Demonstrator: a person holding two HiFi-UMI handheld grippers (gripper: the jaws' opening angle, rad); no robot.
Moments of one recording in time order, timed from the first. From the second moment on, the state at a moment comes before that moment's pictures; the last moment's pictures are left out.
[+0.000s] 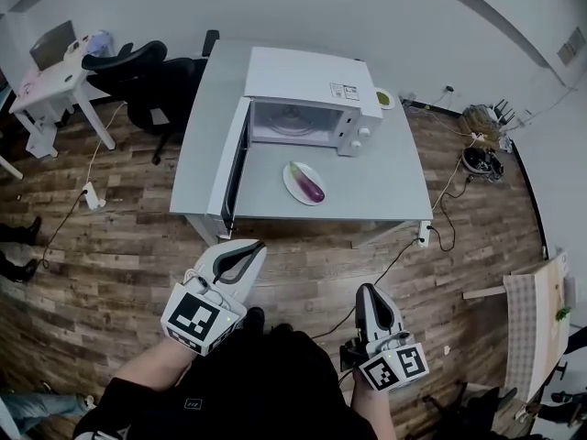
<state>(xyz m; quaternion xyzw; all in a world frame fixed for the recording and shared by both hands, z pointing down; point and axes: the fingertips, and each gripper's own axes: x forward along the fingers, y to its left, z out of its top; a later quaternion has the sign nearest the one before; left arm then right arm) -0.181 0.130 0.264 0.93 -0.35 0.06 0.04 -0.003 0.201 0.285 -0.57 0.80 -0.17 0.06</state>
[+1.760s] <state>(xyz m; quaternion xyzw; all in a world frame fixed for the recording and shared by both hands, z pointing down) -0.078 -0.047 0.336 0.87 -0.47 0.14 0.05 0.092 -0.026 0.343 -0.42 0.88 -0.22 0.01</state>
